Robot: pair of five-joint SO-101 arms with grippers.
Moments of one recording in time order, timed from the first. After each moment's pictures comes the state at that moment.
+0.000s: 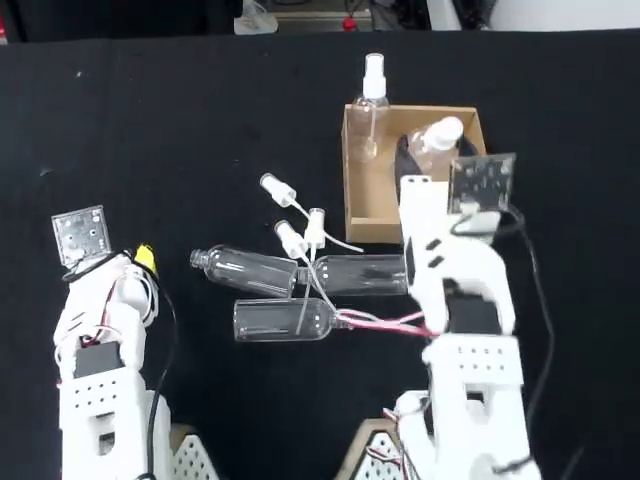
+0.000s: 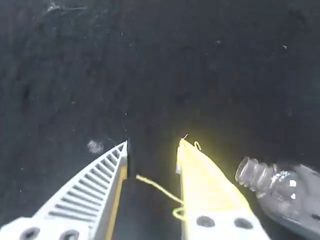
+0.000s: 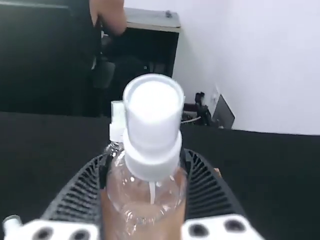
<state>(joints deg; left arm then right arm) -20.1 -70.2 88.8 24.0 -2.0 1.8 -54.3 66.6 6.7 6.9</state>
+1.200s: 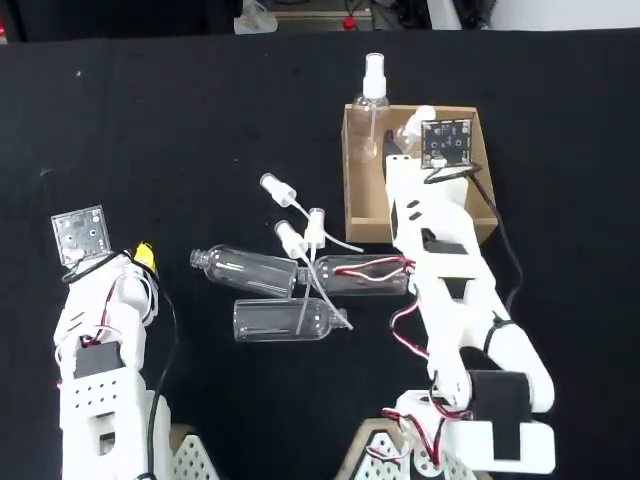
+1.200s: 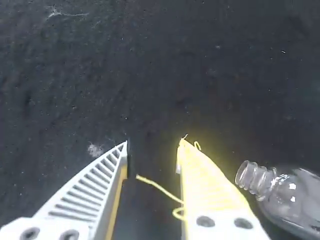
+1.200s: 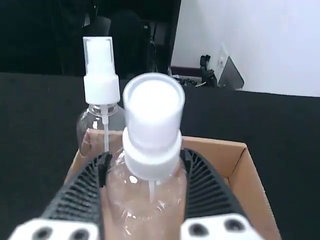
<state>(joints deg) -20.1 -70.2 88.9 23.3 -2.0 2.3 -10.9 57.5 -20.7 7.0</state>
